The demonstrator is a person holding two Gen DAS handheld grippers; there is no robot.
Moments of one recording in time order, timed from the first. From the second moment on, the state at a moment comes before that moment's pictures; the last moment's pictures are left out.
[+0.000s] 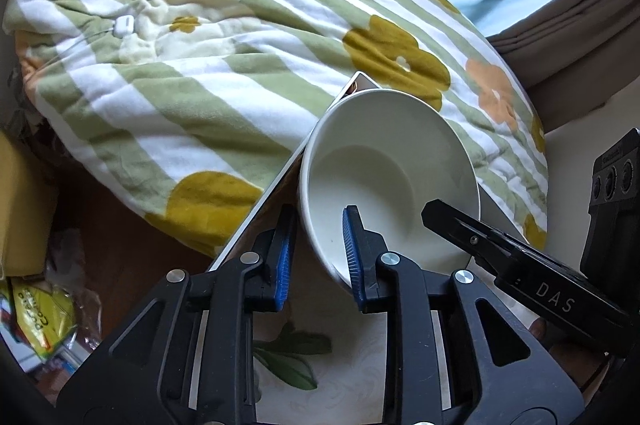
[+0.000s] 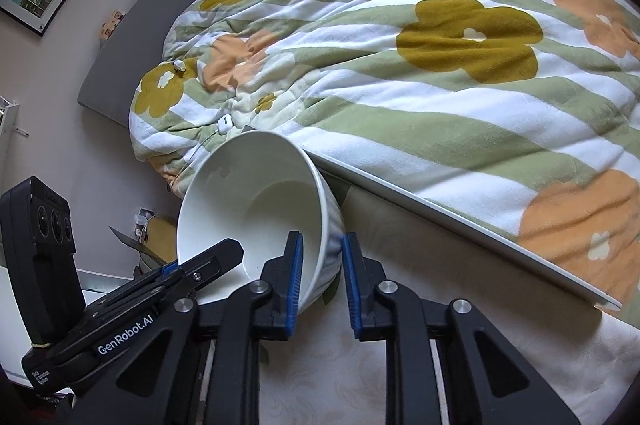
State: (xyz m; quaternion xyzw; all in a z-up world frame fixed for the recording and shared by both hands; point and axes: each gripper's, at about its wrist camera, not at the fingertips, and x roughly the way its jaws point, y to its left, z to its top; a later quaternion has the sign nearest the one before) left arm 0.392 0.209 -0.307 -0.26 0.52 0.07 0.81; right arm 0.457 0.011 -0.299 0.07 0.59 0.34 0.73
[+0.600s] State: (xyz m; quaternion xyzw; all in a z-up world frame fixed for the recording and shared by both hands) left arm 0.364 0.171 -0.249 -0.21 0.49 0.06 0.85; right arm 0.424 -0.024 -0.255 0.08 0.54 0.34 0.76
